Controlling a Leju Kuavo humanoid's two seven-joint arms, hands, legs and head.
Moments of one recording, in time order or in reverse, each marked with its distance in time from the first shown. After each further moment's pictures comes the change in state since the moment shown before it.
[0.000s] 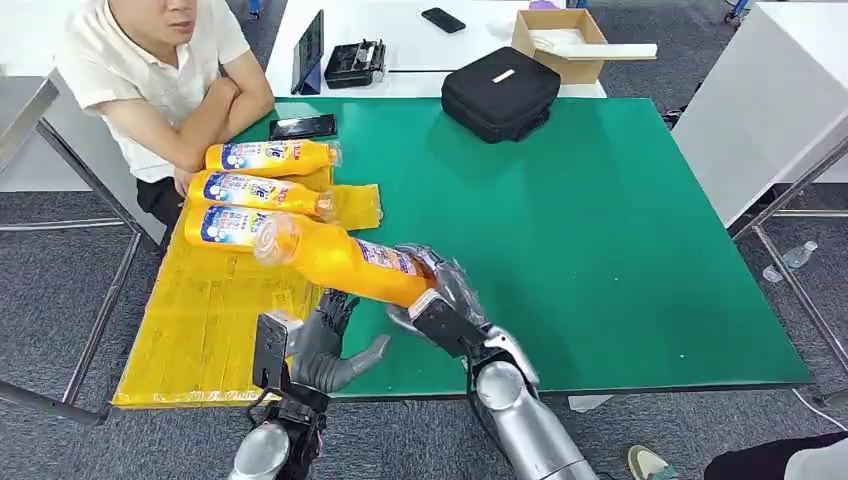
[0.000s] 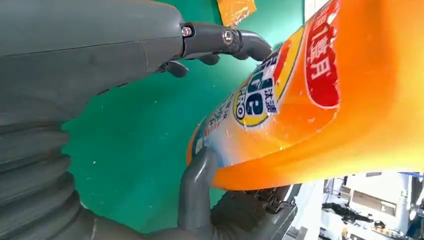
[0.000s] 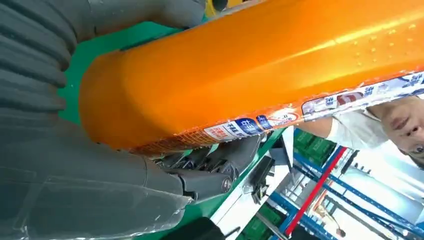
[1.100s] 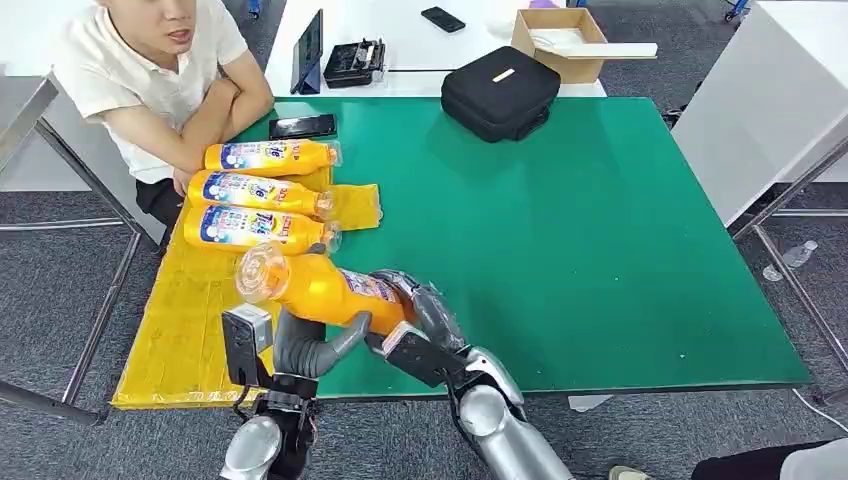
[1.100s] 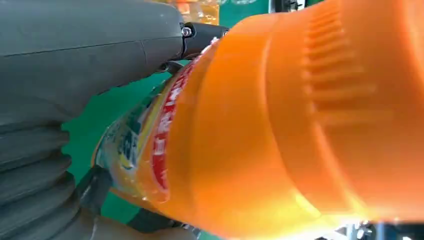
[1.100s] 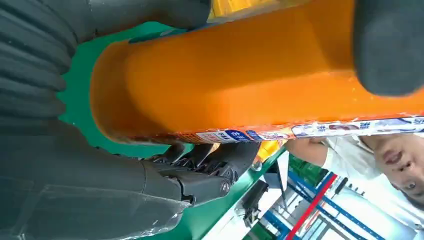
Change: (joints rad) left arm -0.007 0.000 -0.001 -0.071 0.083 0.076 -0.061; right arm 0.049 0.008 0.092 0.003 0.037 -0.031 -0.010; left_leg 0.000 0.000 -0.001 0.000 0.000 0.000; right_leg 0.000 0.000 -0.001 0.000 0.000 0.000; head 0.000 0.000
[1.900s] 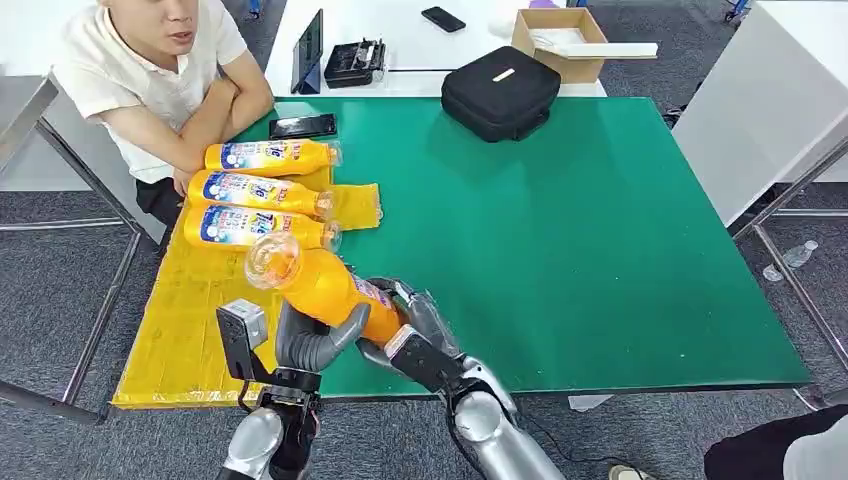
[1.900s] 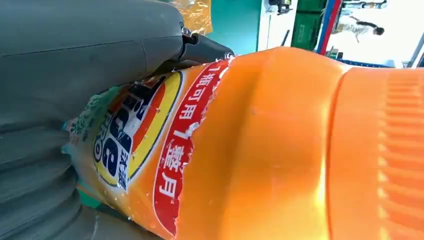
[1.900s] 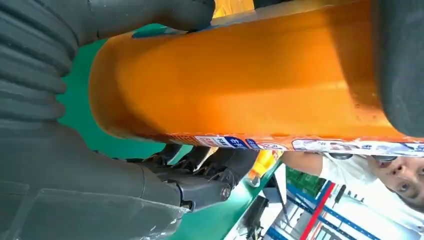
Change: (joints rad) left arm -0.033 0.000 -0.002 0.039 0.042 -0.014 -0.041; right arm 0.010 0.006 0.034 0.033 -0.090 0.031 -0.030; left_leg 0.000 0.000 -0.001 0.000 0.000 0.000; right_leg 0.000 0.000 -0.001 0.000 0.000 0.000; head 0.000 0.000
